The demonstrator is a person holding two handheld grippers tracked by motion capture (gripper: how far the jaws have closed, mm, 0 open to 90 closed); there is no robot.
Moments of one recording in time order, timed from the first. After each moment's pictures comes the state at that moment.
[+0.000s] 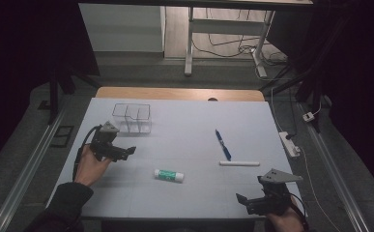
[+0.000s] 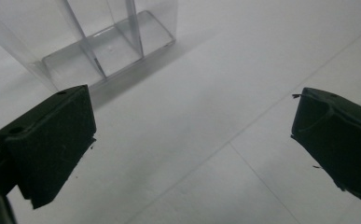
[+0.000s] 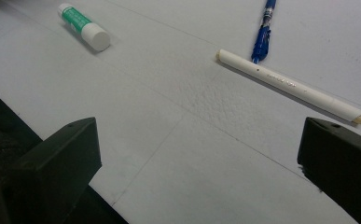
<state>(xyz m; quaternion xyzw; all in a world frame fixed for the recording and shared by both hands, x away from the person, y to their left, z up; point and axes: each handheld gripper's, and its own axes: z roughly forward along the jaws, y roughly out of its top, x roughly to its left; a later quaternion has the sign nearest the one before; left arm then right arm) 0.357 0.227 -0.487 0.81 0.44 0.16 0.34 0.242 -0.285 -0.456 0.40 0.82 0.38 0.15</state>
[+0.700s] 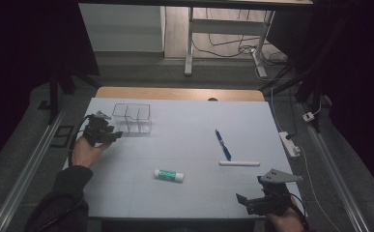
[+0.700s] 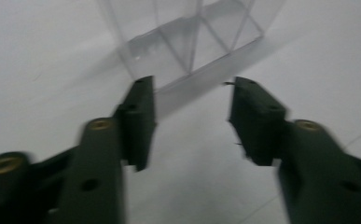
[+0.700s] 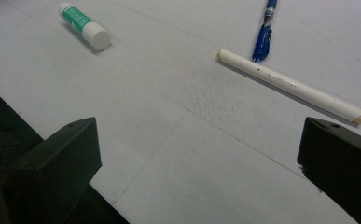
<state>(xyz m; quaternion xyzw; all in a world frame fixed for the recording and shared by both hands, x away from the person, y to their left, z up) 0.401 0.268 -0.494 0.80 0.50 0.16 0.30 0.241 -0.285 -0.456 0.40 0.82 0.37 0.14</state>
